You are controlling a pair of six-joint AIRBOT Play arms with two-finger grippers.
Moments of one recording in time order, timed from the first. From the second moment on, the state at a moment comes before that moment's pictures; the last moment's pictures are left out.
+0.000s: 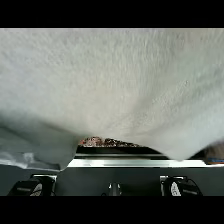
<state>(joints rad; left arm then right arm) -0.05 -0.56 1.74 1.37 -0.74 -1.60 -0.21 -0.60 1.74 -1.17 0.95 0.95</state>
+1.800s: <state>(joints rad) 0.04 -1.38 1.31 1.34 -1.42 -1.52 -0.20 -1.70 1.64 -1.19 1.45 1.00</state>
